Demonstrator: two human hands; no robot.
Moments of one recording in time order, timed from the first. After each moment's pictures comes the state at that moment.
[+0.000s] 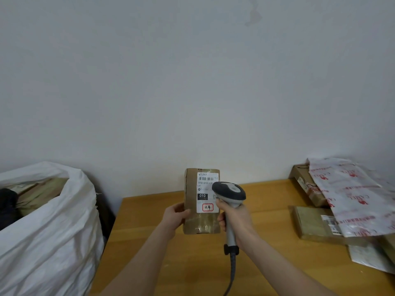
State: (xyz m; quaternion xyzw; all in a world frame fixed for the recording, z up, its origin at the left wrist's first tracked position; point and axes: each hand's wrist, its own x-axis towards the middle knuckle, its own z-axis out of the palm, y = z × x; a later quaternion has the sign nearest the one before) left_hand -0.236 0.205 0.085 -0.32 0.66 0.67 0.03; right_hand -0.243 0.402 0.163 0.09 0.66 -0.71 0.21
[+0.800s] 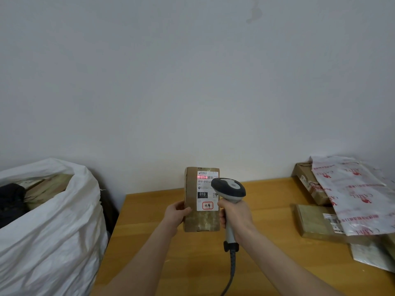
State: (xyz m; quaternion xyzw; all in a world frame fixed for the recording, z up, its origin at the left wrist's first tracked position) left_hand -0.234 0.212 0.081 -0.35 0.66 0.66 0.01; right_hand -0.240 0.404 0.169 0.09 0.68 -0.69 0.22
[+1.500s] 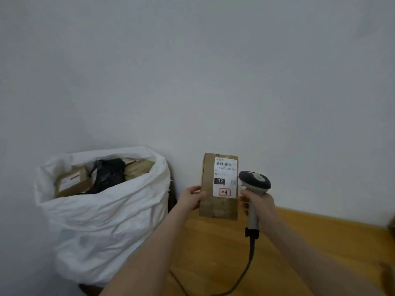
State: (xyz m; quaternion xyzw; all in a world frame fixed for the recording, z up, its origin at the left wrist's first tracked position) left_hand -0.166 0.142 0.172 -0.37 0.66 0.64 -0.14; right_hand -0.249 0.329 0.200 -0.03 0.64 -0.71 0.28
